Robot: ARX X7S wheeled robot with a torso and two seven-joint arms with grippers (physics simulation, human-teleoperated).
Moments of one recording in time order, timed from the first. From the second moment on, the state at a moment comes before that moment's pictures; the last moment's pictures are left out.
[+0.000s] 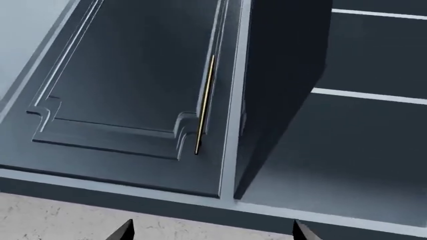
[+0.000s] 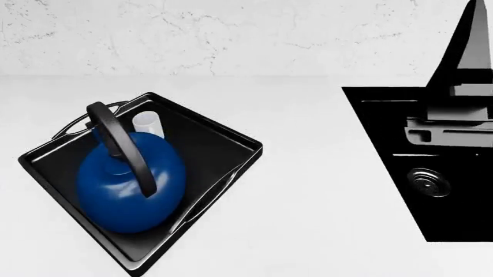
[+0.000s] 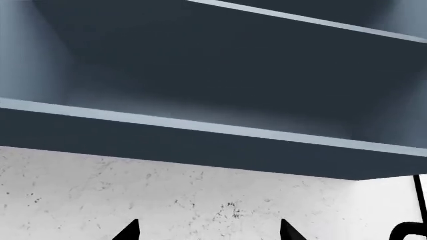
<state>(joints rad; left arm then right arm) -0.88 -1.03 -0.65 0.99 -1.90 -0.75 -1.08 2.32 1.22 -2.24 -1.03 1.04 -0.16 1.53</state>
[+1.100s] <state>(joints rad) -0.69 -1.24 -0.97 0.78 -1.87 -0.80 -1.10 2.36 1.25 -2.31 -1.05 1.02 -0.19 1.56</state>
